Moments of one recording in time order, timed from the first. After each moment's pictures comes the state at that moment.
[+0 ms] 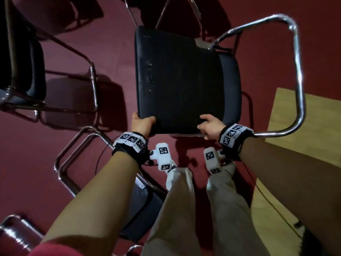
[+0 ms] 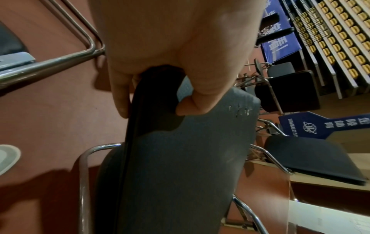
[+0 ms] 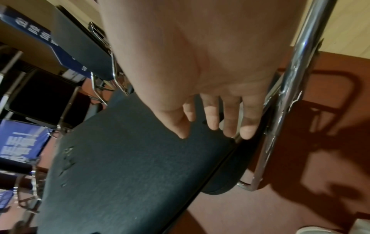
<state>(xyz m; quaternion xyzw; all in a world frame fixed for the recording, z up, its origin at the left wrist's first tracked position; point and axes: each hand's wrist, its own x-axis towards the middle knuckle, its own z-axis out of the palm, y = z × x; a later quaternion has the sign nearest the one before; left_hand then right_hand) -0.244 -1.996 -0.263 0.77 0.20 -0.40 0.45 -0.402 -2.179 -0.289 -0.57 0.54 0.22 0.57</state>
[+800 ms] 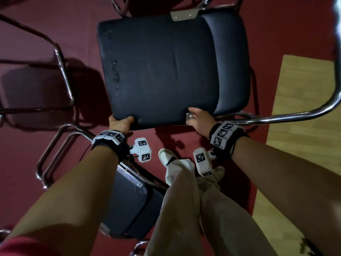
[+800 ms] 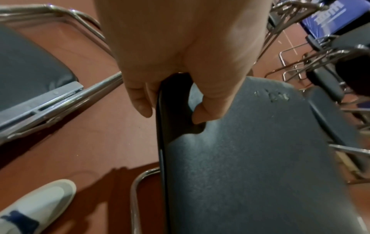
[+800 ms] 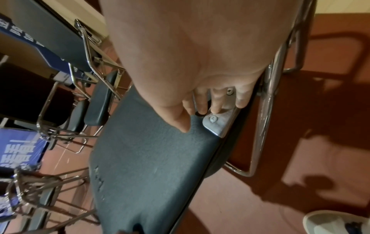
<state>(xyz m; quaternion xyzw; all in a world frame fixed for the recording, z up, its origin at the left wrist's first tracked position) -0.206 -1.957 -0.424 0.80 0.24 -0.39 0.39 -0.398 -2.152 -0.405 -0.66 0.50 0.23 0.52</state>
